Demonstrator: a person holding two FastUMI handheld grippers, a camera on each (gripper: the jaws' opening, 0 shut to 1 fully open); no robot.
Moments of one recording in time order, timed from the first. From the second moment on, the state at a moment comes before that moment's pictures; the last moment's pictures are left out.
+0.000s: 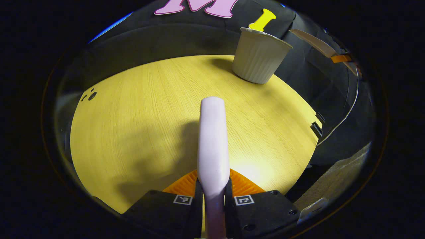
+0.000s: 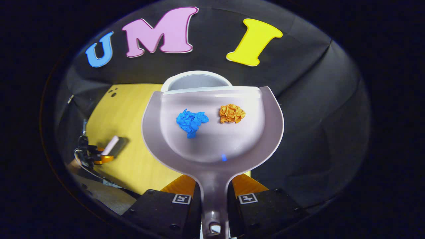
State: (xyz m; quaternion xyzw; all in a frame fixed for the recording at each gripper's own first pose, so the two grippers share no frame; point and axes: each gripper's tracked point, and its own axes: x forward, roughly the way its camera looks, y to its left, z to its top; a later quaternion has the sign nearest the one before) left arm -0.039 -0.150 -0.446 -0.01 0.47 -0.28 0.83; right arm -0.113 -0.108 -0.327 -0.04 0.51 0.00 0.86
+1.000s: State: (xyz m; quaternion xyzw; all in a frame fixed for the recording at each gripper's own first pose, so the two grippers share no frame) left arm -0.044 -0.124 -0.457 -0.03 0.48 -0.25 0.84; right arm -0.091 -0.180 -0.274 -0.40 0.61 0.04 0.69
